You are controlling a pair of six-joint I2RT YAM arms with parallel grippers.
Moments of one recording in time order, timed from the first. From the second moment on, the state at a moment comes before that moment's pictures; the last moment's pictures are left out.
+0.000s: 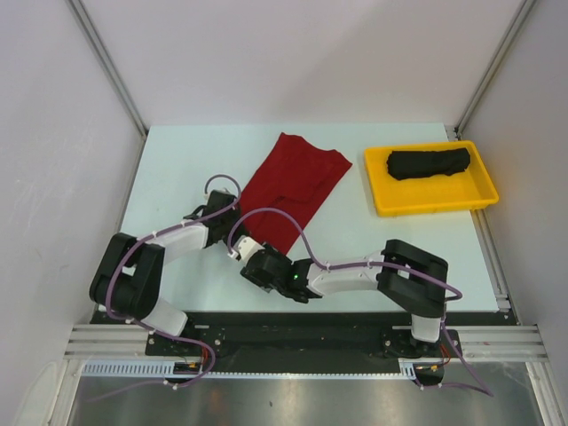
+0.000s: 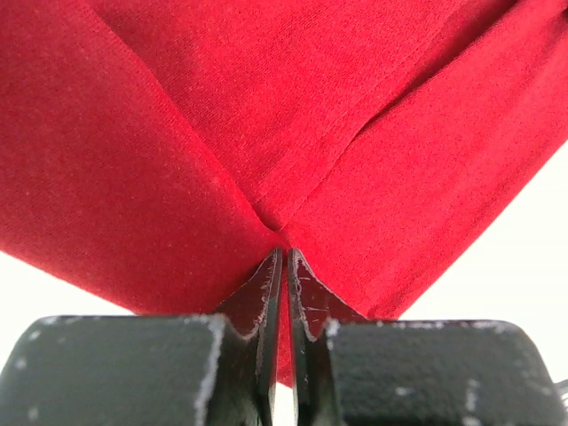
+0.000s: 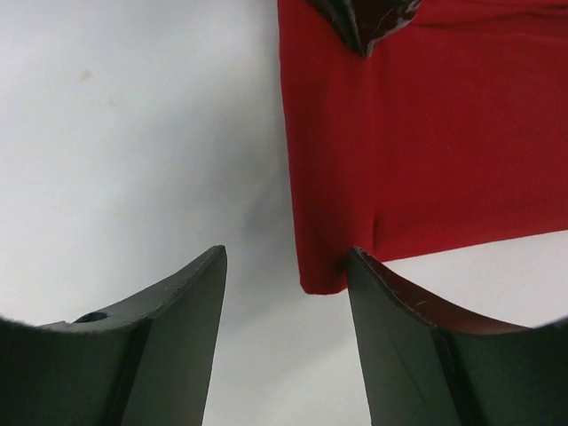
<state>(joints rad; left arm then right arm) -0.35 1.52 0.72 -0.17 0.08 -0.79 1.27 1.84 1.09 -0.02 0.44 0.07</state>
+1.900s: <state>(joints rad) -0.16 1.68 0.95 -0.32 0.03 -0.69 0.93 1.89 1.14 -0.04 -0.21 0.26</state>
